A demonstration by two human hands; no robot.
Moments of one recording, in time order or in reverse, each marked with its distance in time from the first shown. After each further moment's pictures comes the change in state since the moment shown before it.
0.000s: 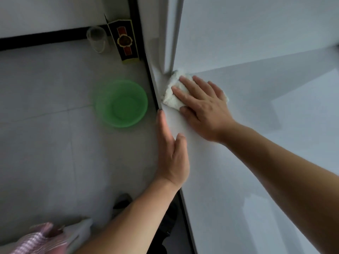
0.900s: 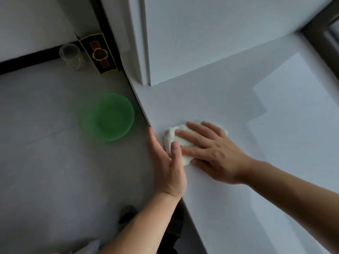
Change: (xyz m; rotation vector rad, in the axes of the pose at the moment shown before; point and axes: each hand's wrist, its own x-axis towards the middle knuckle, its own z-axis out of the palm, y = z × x) left_hand -0.018 -0.009 -0.003 0.015 0.028 0.017; right_hand -0.105 -0.007 -0.005 0.065 -0.123 -0.217
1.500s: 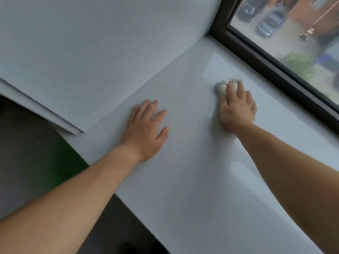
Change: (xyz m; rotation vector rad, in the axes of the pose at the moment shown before) left_hand 0.127 0.063 0.089 1.042 -0.817 0.802; right_hand -0.091 0.144 -0.042 0.109 0.327 1.543
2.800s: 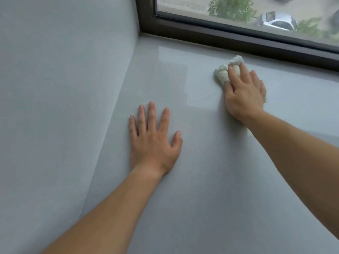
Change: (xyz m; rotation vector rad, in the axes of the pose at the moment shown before) left_hand 0.100 0.042 0.022 0.275 -0.094 0.219; right_hand 0.014 0.059 -0.009 0.088 0.135 0.427
